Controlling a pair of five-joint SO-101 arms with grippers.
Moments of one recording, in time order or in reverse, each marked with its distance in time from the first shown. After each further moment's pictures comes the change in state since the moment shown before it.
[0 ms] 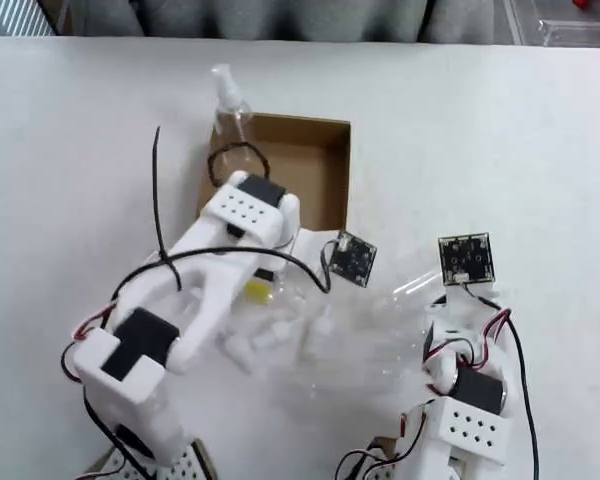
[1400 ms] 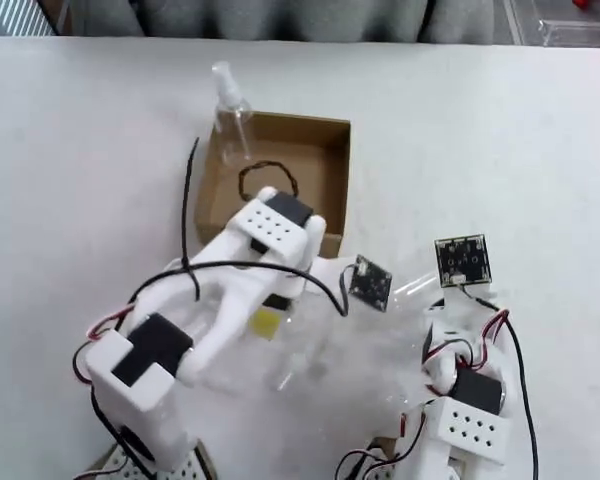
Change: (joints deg) left arm 6.7 0.0 -1.1 12.3 10.5; right arm 0.0 0.0 0.7 -0.2 0.7
